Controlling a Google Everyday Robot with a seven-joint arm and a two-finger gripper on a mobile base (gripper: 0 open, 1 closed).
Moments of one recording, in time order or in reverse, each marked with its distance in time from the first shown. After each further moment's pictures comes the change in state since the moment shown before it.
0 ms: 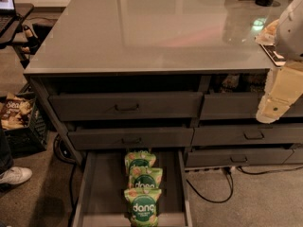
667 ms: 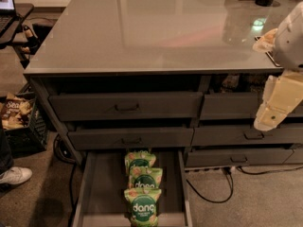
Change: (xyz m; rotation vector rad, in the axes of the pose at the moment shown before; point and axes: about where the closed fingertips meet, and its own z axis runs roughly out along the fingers) arm -0.001 0.008 0.010 -0.008 -0.028 -0.011
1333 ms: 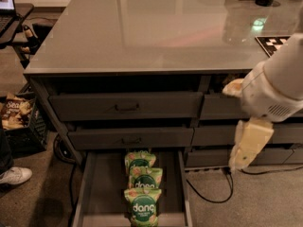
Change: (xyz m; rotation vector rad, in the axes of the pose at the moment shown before) arm -0.005 0.053 0.081 -0.142 -0.071 -0.047
